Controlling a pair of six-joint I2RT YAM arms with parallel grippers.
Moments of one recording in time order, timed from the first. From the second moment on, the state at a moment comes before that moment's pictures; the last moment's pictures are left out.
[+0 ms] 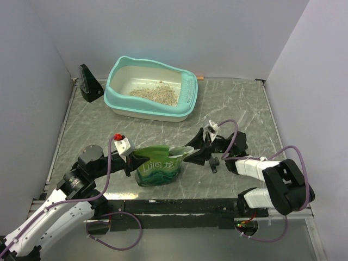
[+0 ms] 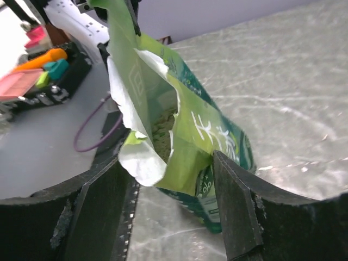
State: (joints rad) left arm -0.69 0.47 0.58 -0.27 0.43 -0.05; right arm 0.39 1.30 0.34 1.20 -1.21 0.51
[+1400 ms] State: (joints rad) left arm -0.68 0.72 0.69 -0.25 0.35 -0.19; right arm 0.41 0.75 0.37 0.57 -1.04 0.49
